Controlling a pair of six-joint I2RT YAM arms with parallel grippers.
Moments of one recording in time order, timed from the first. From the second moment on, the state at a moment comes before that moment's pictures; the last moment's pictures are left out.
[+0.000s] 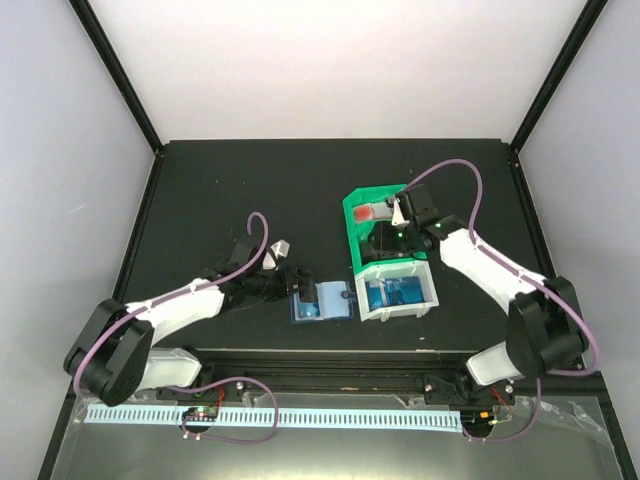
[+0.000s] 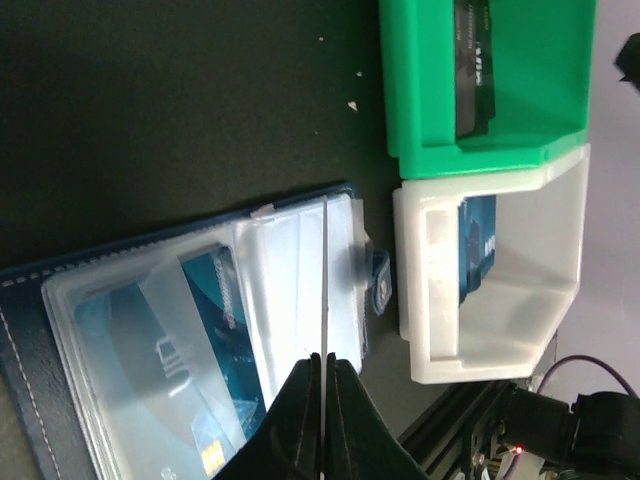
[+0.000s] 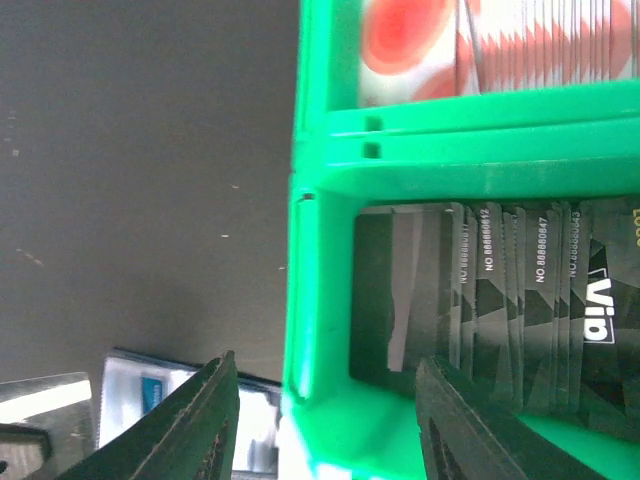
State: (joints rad) left arm -0.53 1.29 0.52 -0.01 0.53 -0.85; right arm 0.43 1.50 1.01 -0.48 -0.25 0.46
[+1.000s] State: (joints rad) left arm -0.65 1.40 0.37 0.26 0.45 -0.94; right arm 1.07 1.51 0.80 -0.46 0.19 0.81
